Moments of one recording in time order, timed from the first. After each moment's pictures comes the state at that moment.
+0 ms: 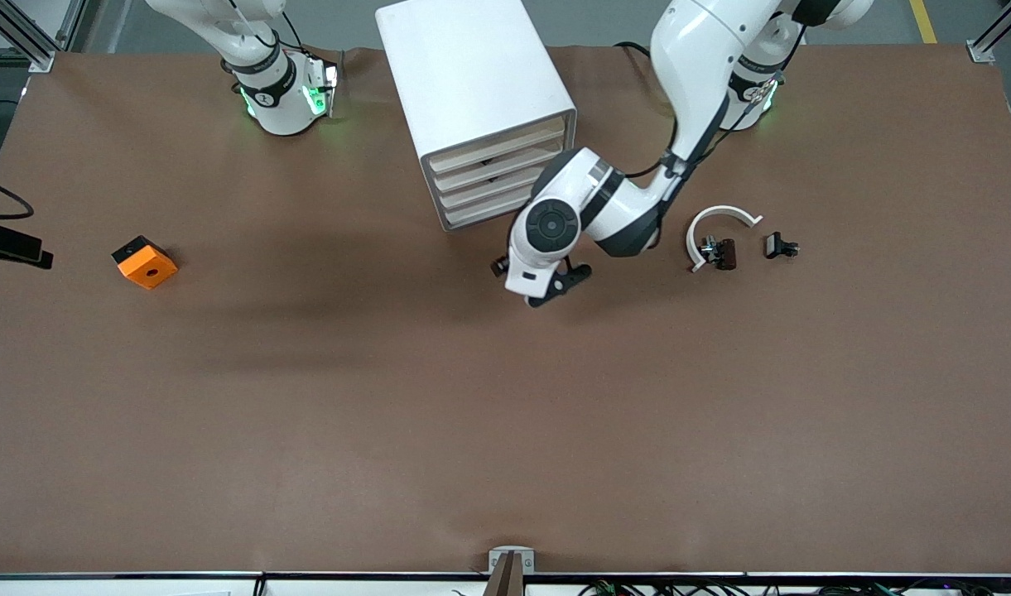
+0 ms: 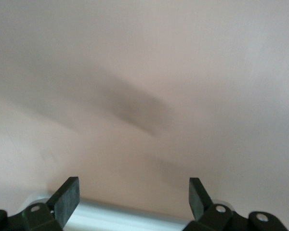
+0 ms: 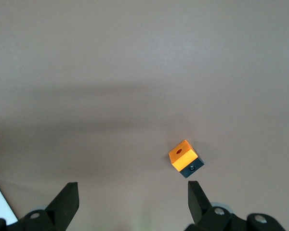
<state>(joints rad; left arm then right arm) -0.62 0.62 -0.13 -1.60 -0.15 2.07 -1.20 -0.08 0.23 -0.10 -1.32 0.00 1.43 -0.17</state>
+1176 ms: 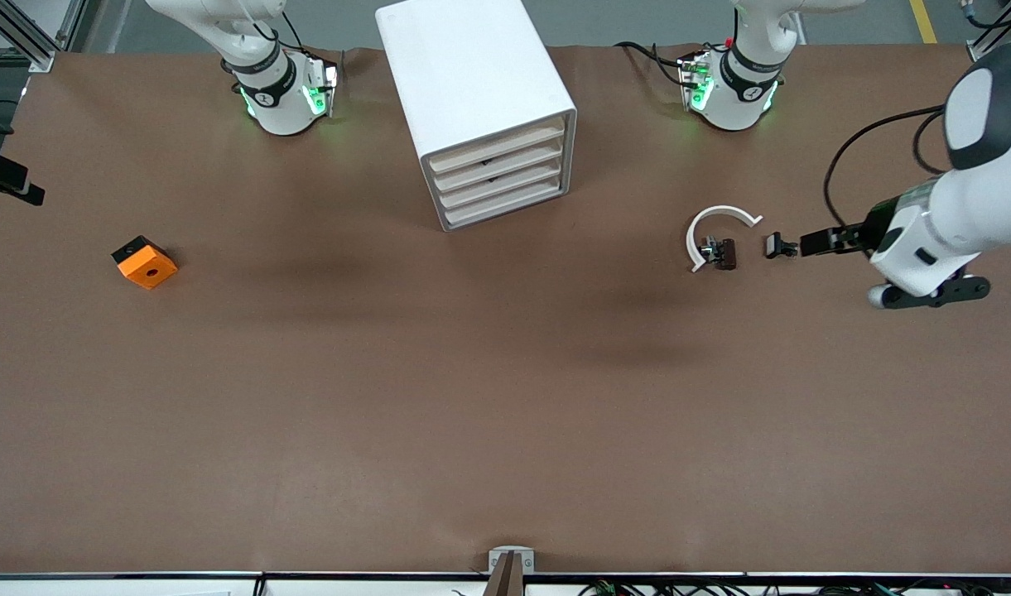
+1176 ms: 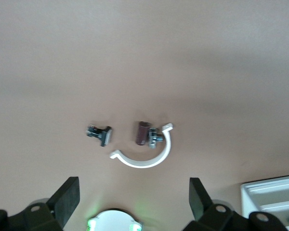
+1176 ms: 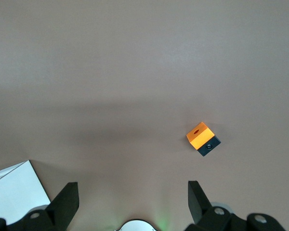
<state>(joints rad) -0.03 0.12 -0.04 -1.66 -0.04 1.53 -0.15 -0.06 0.04 -0.10 -1.42 0.05 1.36 -0.12</state>
